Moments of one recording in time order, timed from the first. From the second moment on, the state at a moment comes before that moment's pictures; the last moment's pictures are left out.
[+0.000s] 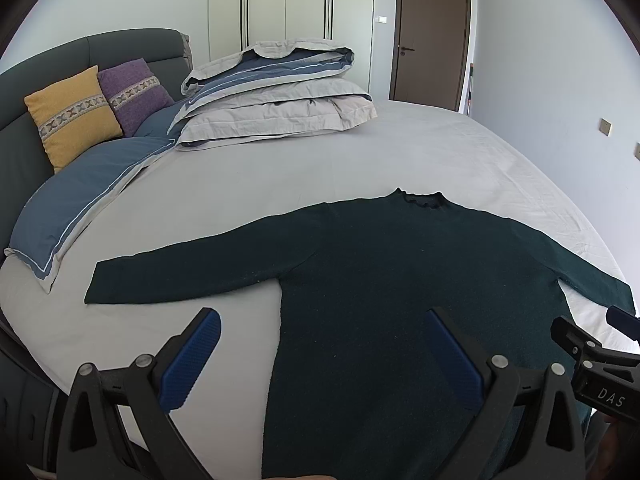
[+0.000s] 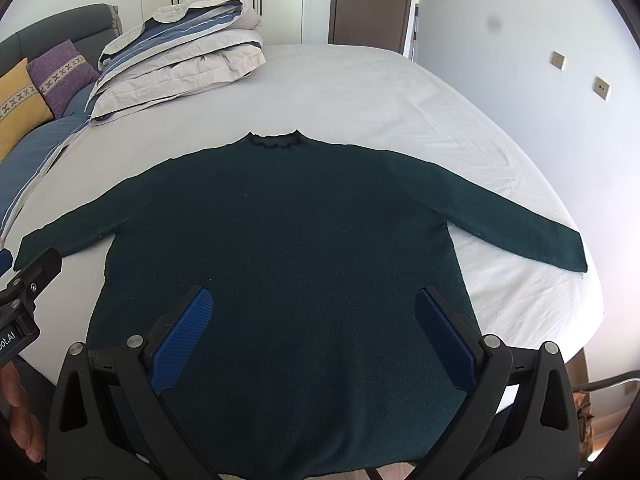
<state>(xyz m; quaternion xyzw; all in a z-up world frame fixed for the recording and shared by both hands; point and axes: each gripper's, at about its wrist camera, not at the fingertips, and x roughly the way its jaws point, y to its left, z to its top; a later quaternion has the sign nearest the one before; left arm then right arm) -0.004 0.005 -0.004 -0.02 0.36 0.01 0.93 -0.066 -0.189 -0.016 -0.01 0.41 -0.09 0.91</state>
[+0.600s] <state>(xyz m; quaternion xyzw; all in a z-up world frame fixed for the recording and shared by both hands) -0.004 0.004 -0.005 -0.02 0.36 0.01 0.93 -0.065 -0.189 -0.017 -0.01 0.41 -0.09 0.91</state>
